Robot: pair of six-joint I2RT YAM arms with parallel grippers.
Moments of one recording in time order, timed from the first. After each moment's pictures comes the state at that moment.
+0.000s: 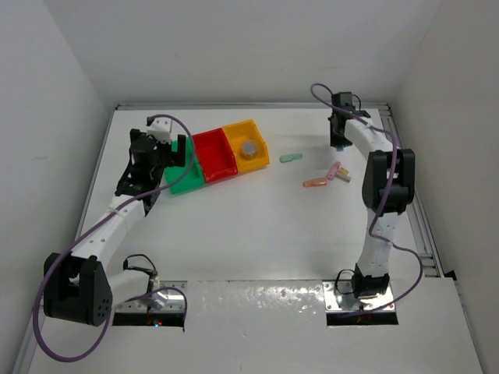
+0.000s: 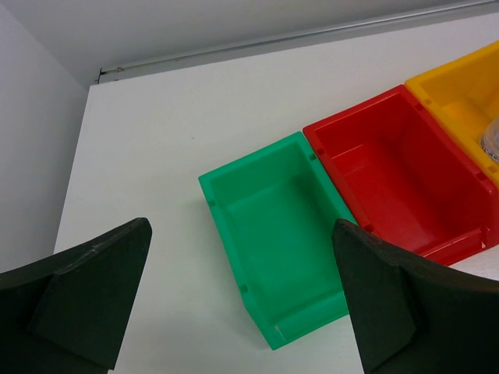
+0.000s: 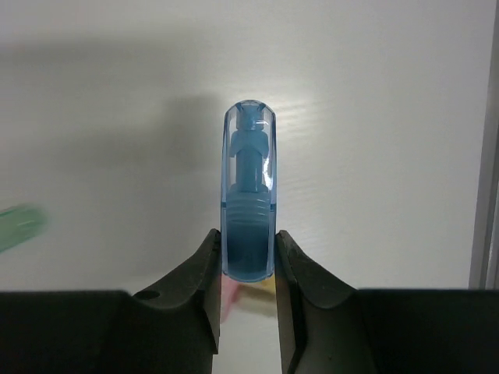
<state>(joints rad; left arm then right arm) -0.16 1.15 0.76 0.13 -0.19 0.14 0.02 2.16 1.68 -0.58 0.30 0.06</state>
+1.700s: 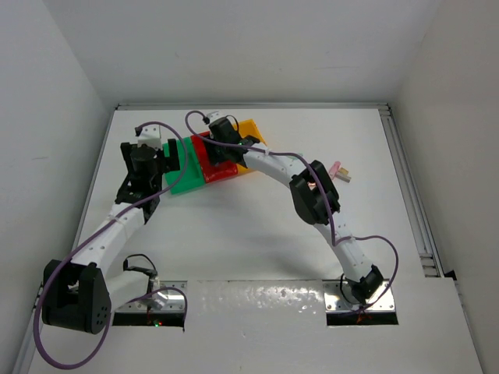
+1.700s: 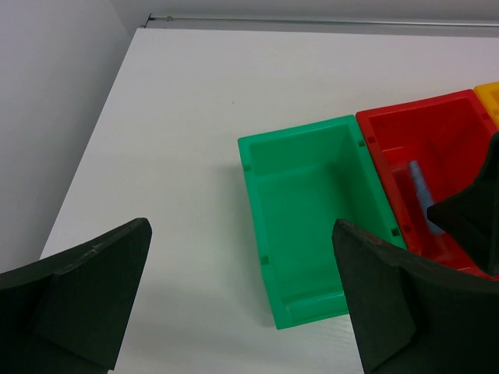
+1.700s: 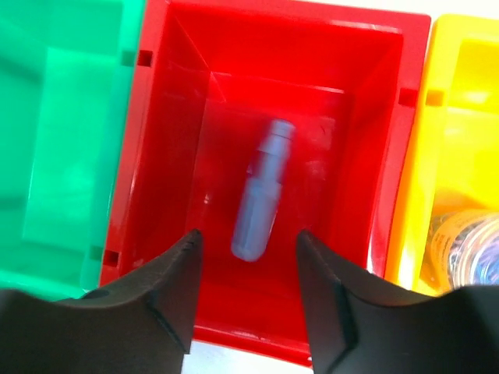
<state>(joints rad) -0.16 1.10 0.68 0.14 -0.38 0.00 0.74 2.47 2.09 -0.33 0.11 0.21</state>
